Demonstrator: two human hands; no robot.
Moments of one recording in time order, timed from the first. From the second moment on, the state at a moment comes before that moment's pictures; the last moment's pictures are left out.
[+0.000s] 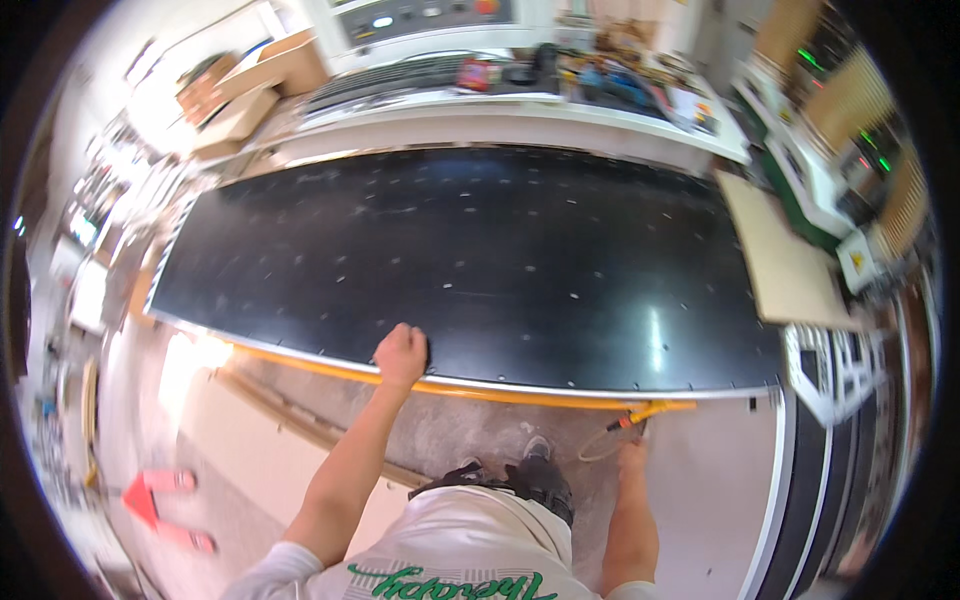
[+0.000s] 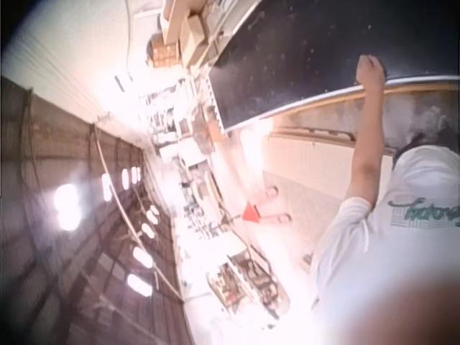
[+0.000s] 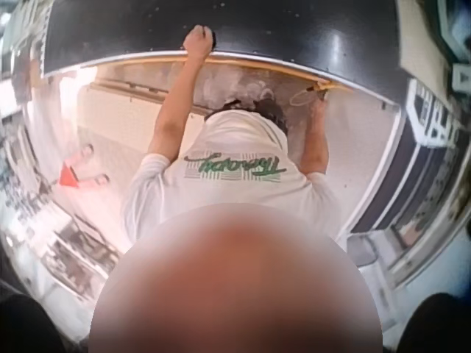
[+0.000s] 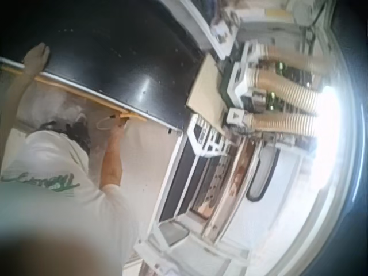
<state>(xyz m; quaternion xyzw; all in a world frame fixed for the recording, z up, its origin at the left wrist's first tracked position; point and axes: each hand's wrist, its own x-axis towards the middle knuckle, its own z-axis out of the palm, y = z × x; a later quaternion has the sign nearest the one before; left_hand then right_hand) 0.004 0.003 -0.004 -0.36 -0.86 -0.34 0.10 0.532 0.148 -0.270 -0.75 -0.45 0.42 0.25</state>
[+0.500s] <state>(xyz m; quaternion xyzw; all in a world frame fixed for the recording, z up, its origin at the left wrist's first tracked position) 0.014 0.010 0.014 -0.24 -0.93 -0.28 0.05 0.628 0.177 -0.064 -0.49 -0.27 0.60 0.57</state>
